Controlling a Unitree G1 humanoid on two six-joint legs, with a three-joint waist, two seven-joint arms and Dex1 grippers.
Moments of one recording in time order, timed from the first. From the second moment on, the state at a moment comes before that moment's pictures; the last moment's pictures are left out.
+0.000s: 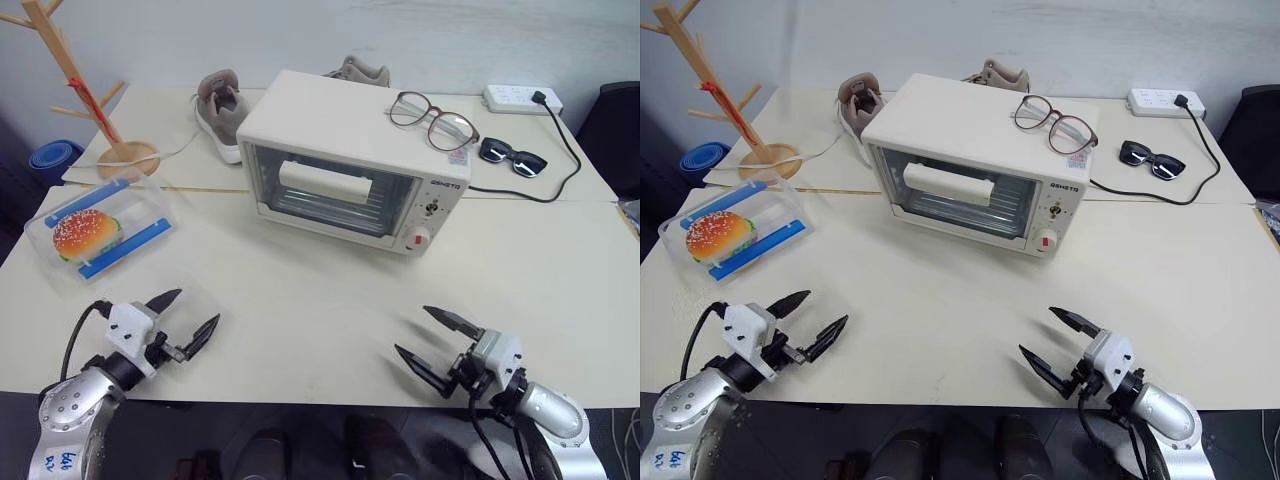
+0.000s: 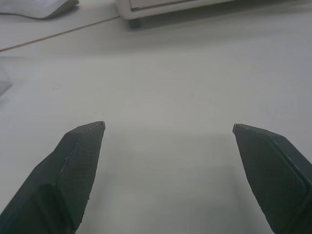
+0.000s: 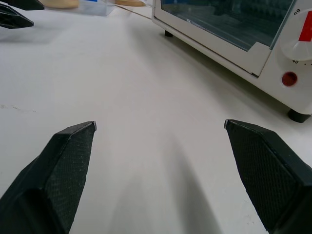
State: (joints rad) left arm 0.24 0.51 0.33 -0.22 -0.34 0.02 -0.66; right arm 0.25 -0.46 -0.06 -0.18 0.35 -0.29 0.85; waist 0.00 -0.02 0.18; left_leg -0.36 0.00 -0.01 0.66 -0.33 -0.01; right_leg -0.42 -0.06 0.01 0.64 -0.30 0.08
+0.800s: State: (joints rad) left arm 0.19 0.69 0.51 -0.42 -0.73 0.35 -0.81; right arm -0.46 -0.36 0.08 -0.26 0.51 0.34 0.64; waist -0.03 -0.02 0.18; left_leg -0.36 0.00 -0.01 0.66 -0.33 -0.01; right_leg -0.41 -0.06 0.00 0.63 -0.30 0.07
